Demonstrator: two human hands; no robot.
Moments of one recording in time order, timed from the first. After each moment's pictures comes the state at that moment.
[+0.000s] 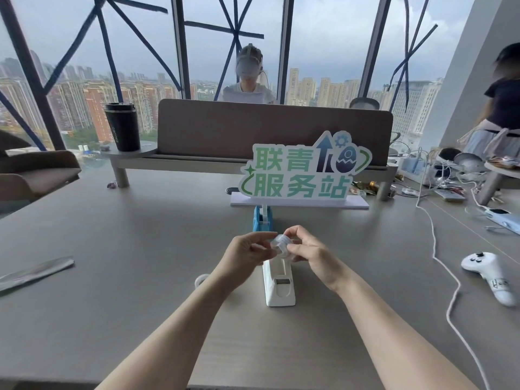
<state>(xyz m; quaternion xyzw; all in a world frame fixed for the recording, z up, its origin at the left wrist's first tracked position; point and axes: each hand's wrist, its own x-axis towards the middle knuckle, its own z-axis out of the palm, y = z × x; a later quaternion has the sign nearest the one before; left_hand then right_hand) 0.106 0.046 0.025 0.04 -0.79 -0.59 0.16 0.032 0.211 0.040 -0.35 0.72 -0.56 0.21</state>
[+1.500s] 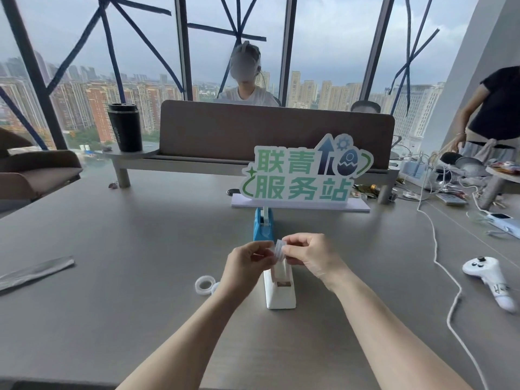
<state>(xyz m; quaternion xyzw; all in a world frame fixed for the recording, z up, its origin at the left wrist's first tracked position) 0.103 0.052 0.000 0.11 -0.78 -0.58 0.22 0.035 0.200 0.044 -0.24 0.75 -0.60 0.12</state>
